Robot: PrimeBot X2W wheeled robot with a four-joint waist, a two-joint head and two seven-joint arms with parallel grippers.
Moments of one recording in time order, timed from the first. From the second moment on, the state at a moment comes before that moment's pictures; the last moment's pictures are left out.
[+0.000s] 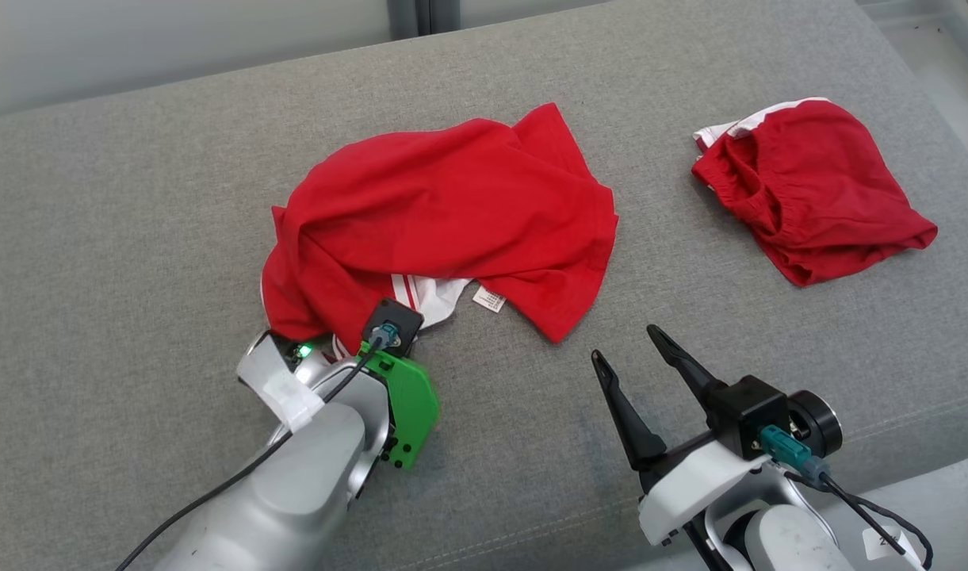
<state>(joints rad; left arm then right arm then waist) -0.71 0.11 -0.94 0.91 -0.46 0.07 0.04 -0.09 -0.05 0.28 0.06 0.08 0.13 -0.07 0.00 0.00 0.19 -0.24</state>
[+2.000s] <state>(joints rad) -0.87 0.38 -0.56 0.72 -0.69 0.25 -0.05 -0.09 -0.05 0.32 0.07 0.08 0.13 -0.07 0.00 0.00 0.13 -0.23</state>
